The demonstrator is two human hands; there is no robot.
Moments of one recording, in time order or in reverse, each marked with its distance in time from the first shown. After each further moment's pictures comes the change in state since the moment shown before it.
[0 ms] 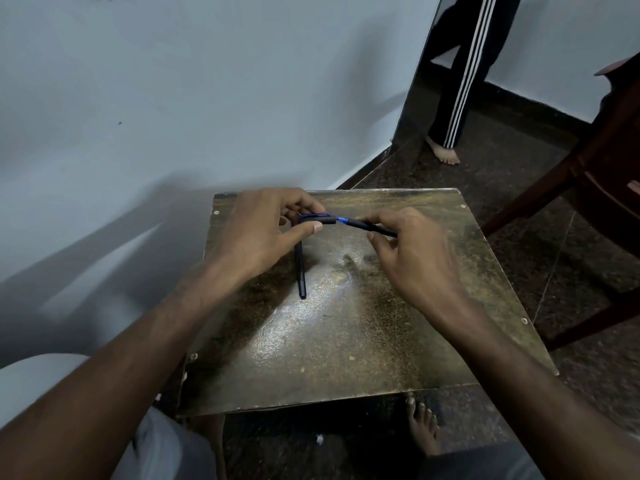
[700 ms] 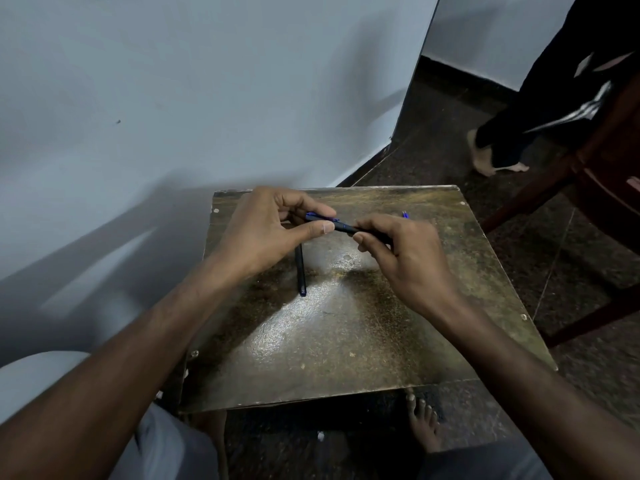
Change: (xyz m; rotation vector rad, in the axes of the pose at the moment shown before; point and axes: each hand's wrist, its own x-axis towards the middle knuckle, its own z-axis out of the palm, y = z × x) left_hand -0.004 0.008 0.001 -0.253 -0.070 -0.058; right_hand -0.003 0.008 0.005 0.210 -0.051 -0.197
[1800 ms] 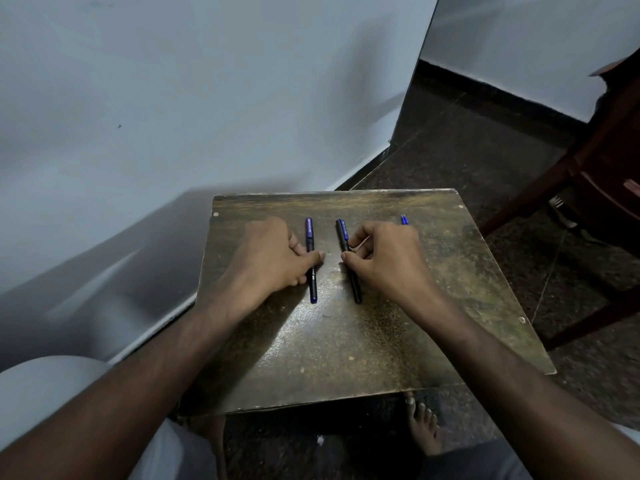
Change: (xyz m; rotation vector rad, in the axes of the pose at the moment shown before) left_hand -0.005 -0.009 0.024 0.344 -0.055 -0.392; right_hand 0.015 -0.005 0.021 -0.079 -0.152 0.327
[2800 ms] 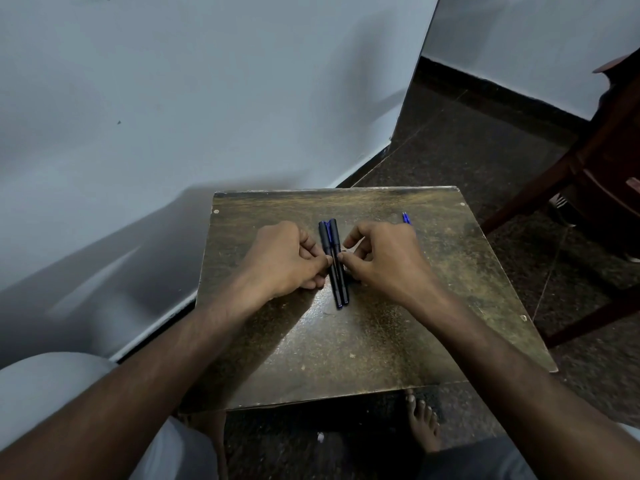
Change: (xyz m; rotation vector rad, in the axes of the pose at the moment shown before) left_hand -0.010 0.009 0.005 -0.261 -0.139 0.013; right_hand -0.006 -0.003 -0.006 -0.004 -0.045 -0.071
